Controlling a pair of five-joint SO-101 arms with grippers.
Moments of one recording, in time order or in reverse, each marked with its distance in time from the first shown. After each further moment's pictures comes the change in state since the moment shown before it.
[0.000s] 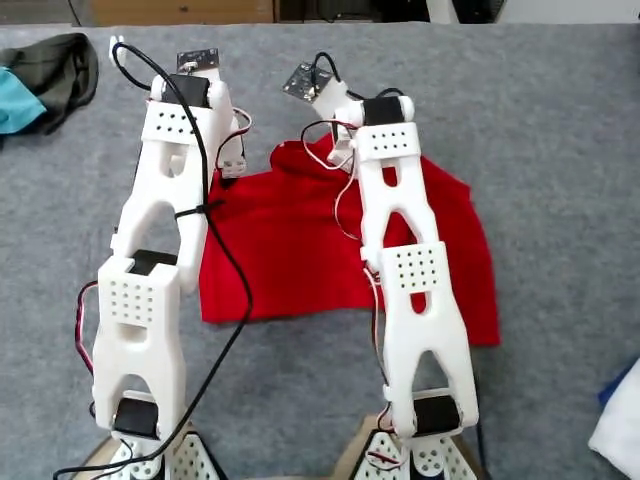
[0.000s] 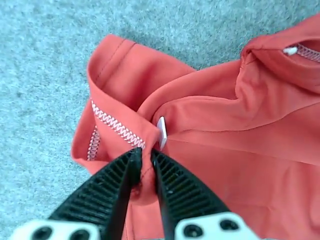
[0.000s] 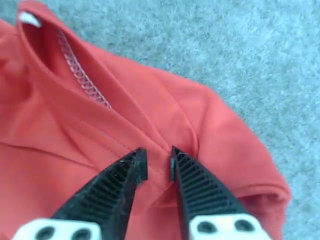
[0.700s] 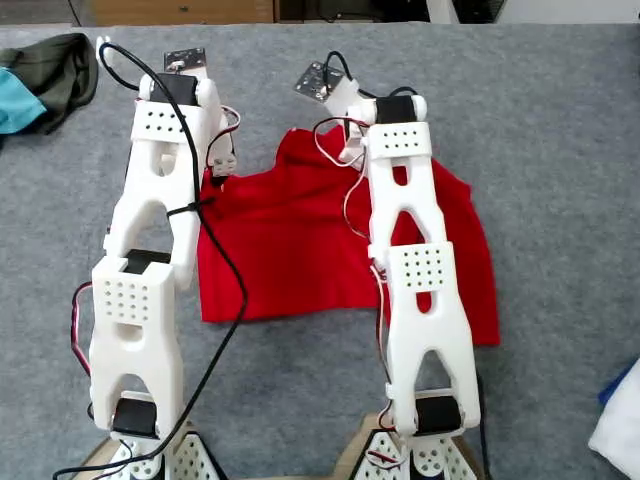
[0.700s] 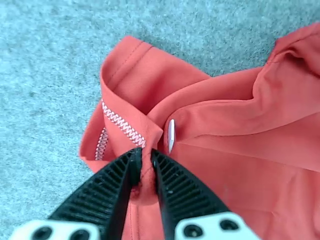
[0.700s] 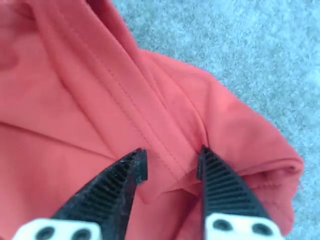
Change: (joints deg) left arm -2.1 0.0 0.0 0.0 0.0; right arm 2.2 0.0 0.0 0.0 2.6
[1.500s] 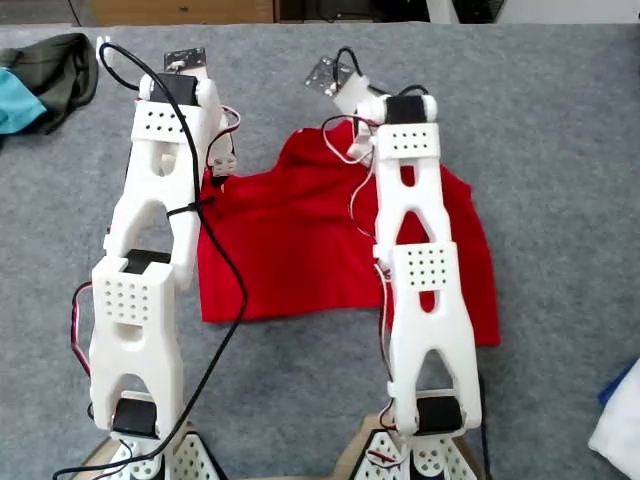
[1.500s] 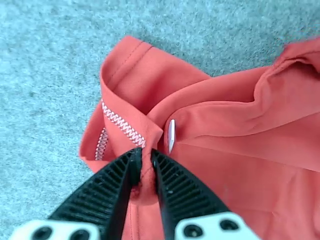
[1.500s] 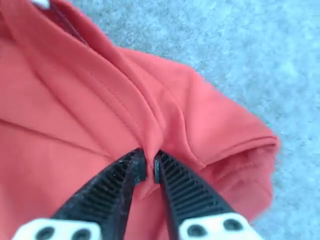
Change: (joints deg) left arm 0.0 0.0 0.0 0.0 0.0; right arm 1.8 1.8 -7.0 2.3 0.2
